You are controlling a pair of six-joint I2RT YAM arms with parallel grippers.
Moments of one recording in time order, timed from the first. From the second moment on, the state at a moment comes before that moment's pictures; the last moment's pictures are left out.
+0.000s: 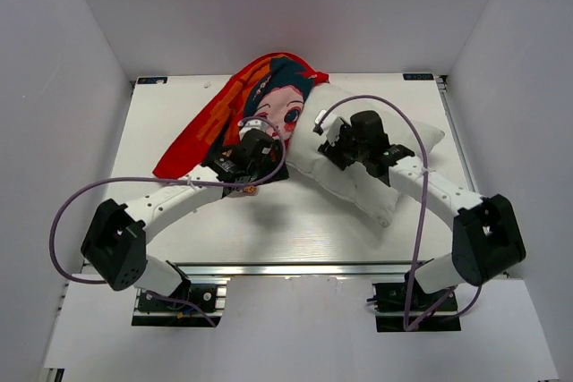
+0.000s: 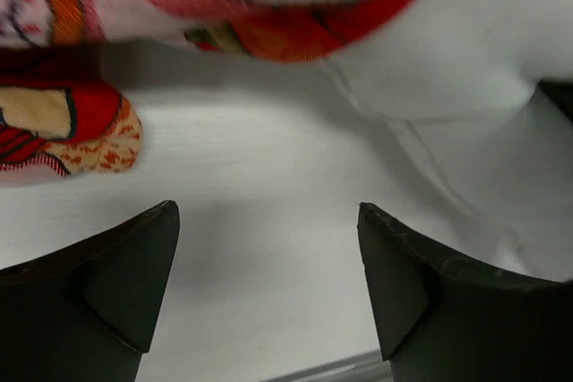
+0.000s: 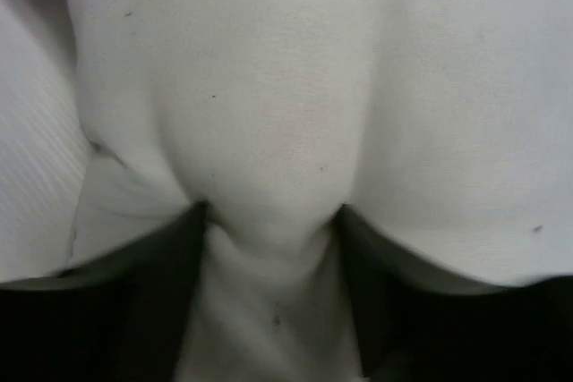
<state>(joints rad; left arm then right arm) -0.72 1.44 1.06 -0.43 -0.20 -0.74 0.52 1.43 0.99 -0.16 -0.14 -0.58</state>
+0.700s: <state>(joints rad) -0.59 1.79 1.32 -0.26 -0.33 -0.76 0.45 1.54 1.30 -0.43 -0.43 -0.39</state>
